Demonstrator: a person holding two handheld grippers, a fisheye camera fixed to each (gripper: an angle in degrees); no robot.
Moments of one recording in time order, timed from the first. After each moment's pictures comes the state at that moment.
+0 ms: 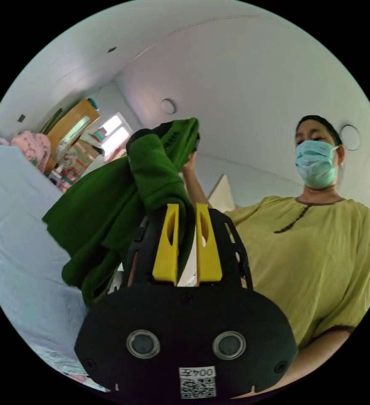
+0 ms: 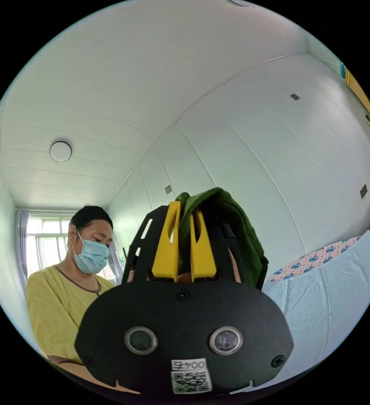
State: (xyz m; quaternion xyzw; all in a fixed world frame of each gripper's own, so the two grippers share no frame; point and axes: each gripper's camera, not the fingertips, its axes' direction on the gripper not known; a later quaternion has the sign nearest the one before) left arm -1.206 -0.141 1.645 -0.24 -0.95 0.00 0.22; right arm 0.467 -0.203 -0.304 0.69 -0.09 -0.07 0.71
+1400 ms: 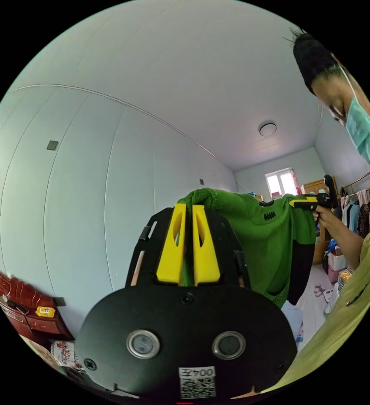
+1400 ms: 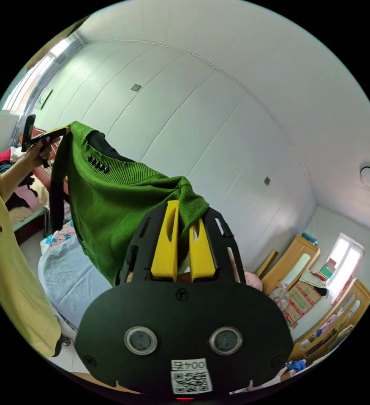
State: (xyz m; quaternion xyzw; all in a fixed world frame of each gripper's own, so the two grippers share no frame) left arm -1.668 0.033 1.572 -0.44 -0.63 0.43 -0.48; right arm 0.043 -0.340 -0.257 0.44 0.51 -0.12 0.73
